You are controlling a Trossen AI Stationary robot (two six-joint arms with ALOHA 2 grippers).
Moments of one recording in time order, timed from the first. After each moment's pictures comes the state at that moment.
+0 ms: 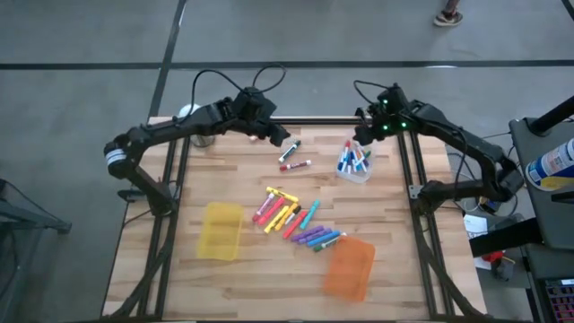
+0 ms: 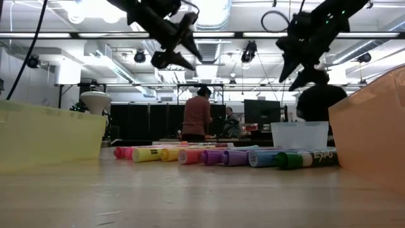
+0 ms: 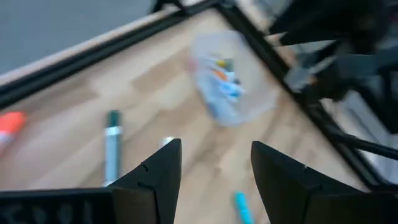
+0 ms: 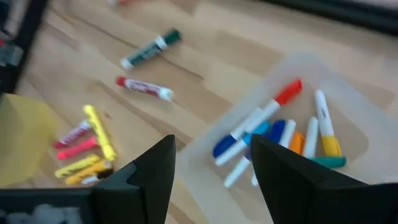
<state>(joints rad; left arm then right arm) 0.48 1.53 1.38 -0.47 0.17 -0.52 -0.86 1.21 0.99 -0.74 -0.35 0.40</state>
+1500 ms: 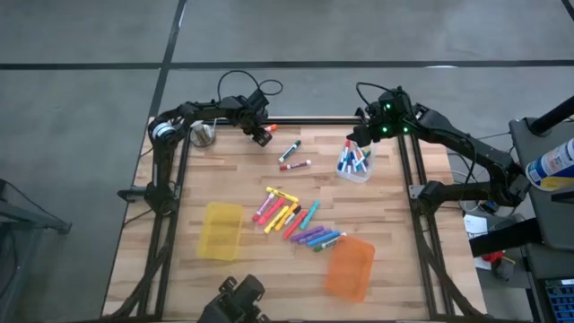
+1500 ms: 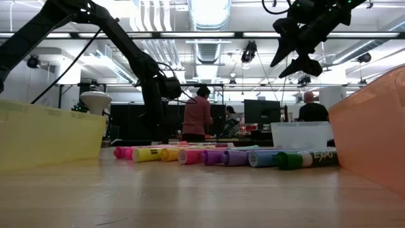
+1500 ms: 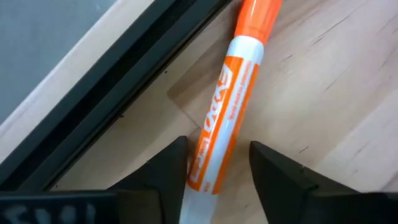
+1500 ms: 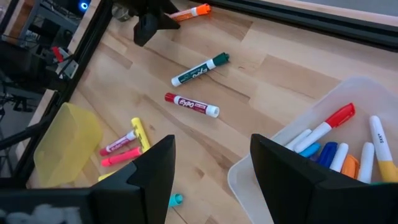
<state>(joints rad) 0.78 2.02 1.41 -0.61 0.02 0.00 -0.75 1.13 0.99 -0.64 -0.35 0.52</state>
